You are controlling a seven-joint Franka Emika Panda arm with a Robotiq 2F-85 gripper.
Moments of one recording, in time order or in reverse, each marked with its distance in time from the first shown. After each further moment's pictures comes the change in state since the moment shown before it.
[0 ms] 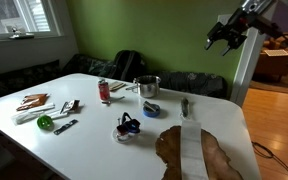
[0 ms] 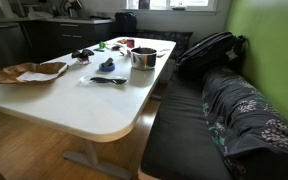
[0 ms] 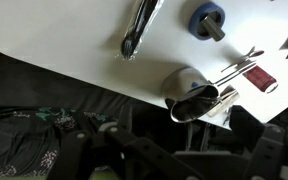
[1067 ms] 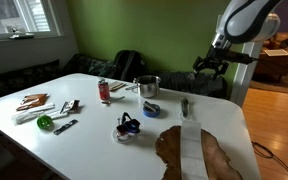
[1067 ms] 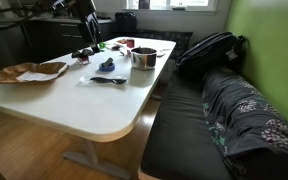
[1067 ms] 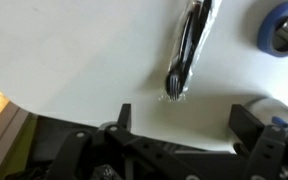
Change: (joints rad) arm -0.195 0.467 0.168 0.199 -0.211 0.020 0.354
